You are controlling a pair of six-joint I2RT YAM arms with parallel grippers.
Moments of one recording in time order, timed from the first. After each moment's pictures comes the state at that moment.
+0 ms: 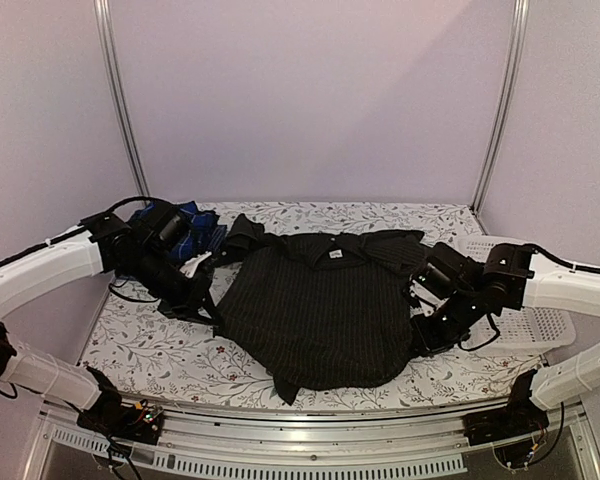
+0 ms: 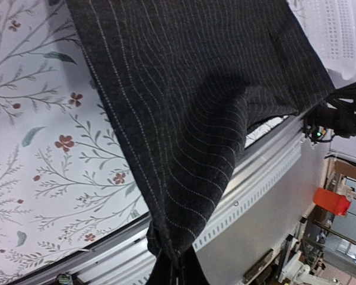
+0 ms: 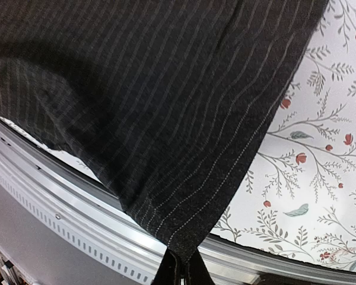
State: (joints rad) left arm -0.63 1.28 1.06 -0.98 0.45 -0.46; right arm 0.95 1.23 0.90 -0.96 -0.08 0.64
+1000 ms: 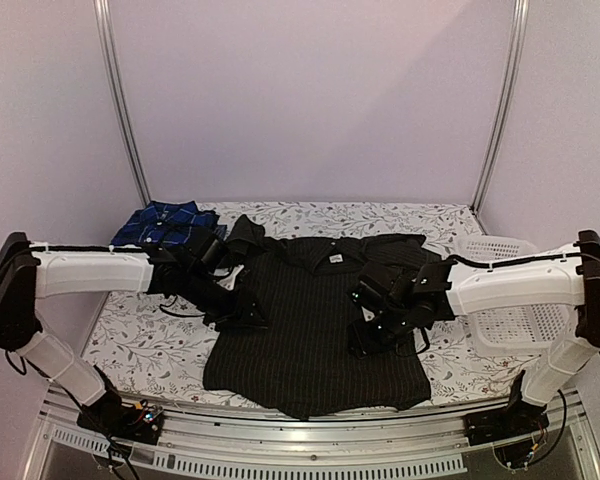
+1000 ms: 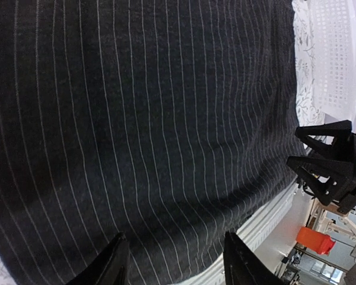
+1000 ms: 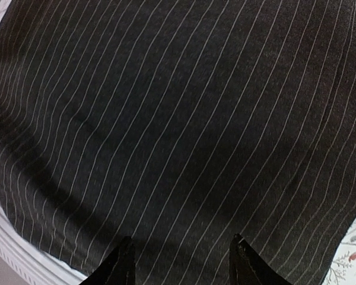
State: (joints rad) left arm -0.71 1.48 0.89 -0.44 0.45 -0.70; right arm 1.07 1.59 1.03 -0.63 0.08 0.71
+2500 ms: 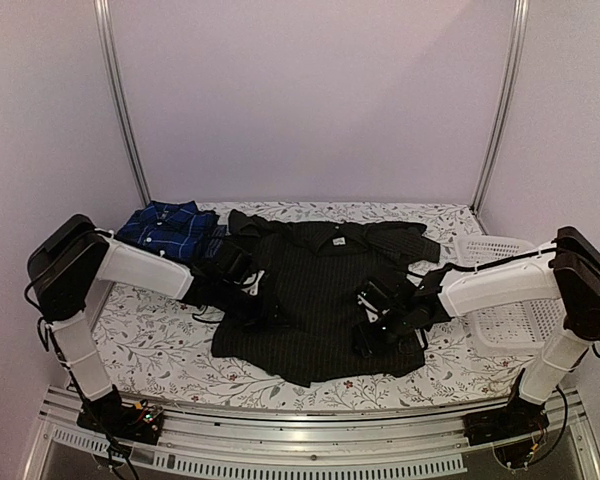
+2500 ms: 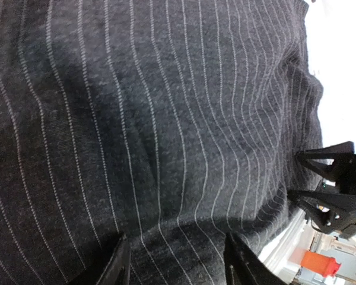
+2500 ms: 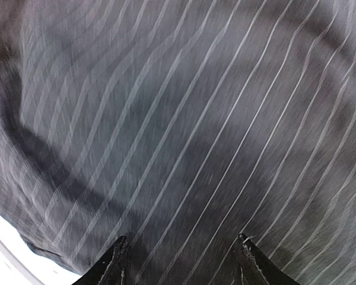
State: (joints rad) left arm -0.72 1.84 0.93 -0.07 0.43 -0.72; right arm 0.92 1.68 0.93 -0.40 0.03 0.53
